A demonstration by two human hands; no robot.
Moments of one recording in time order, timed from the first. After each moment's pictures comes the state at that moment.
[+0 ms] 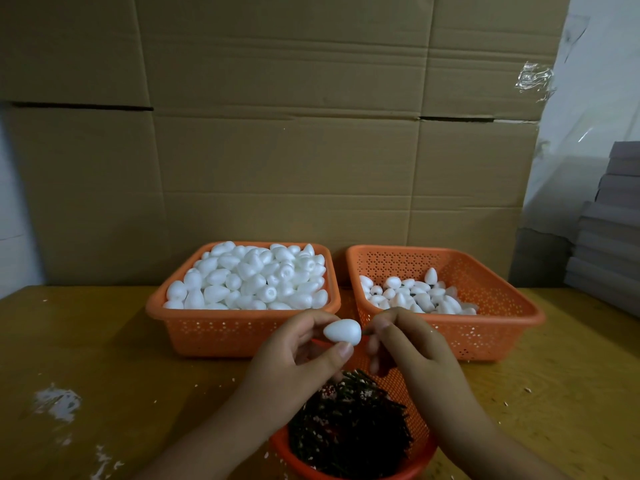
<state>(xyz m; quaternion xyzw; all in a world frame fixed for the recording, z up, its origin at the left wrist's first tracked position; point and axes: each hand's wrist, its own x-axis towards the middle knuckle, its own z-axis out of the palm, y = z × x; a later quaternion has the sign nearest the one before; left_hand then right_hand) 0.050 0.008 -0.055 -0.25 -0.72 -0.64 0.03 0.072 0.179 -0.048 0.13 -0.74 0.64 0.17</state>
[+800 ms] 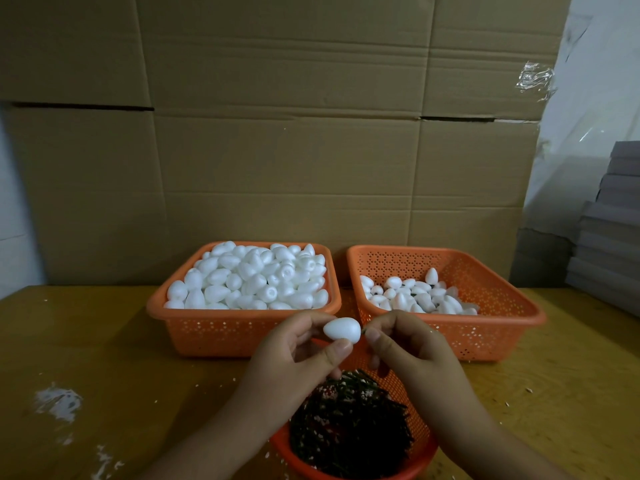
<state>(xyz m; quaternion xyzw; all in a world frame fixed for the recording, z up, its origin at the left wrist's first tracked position) 0.046 0.008 -0.059 -0.24 -0.71 -0.66 0.03 0.074 0.180 -0.048 0.14 -0.74 0.64 0.17</state>
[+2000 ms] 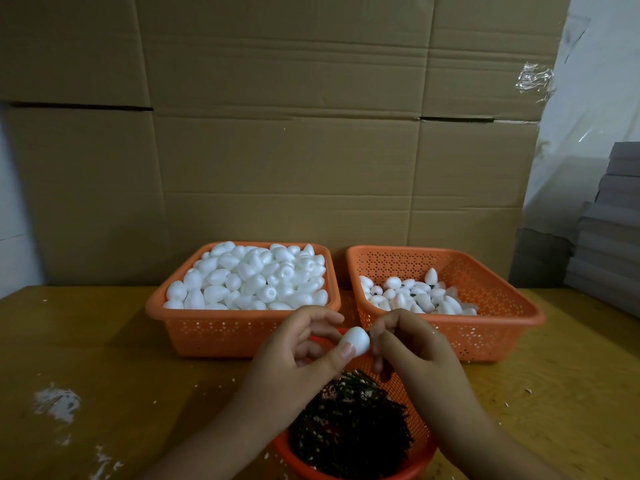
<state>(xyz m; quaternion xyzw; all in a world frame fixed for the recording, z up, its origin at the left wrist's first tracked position) 0.047 0.009 -0.060 -0.25 -0.73 -0.64 0.05 0.075 0.179 -0.047 0.12 -0.73 0.65 0.18</state>
